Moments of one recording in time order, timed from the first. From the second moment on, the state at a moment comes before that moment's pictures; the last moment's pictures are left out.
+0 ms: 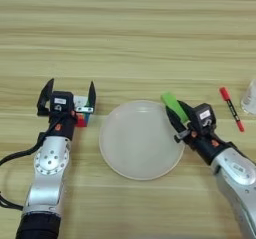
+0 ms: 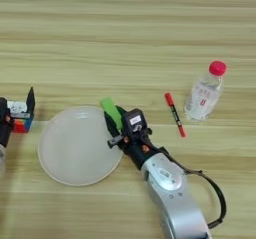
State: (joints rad) left arm -0.01 0.11 0.06 0.14 0.04 -0.28 -0.02; right arm 0.15 -0.11 0.28 -0.35 0.08 0.21 0.27
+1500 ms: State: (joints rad) left arm -0.01 0.10 0.05 0.14 0.04 -0.28 -0.01; right arm 0.08 -0.03 0.42 -0.06 0.11 0.18 0.40
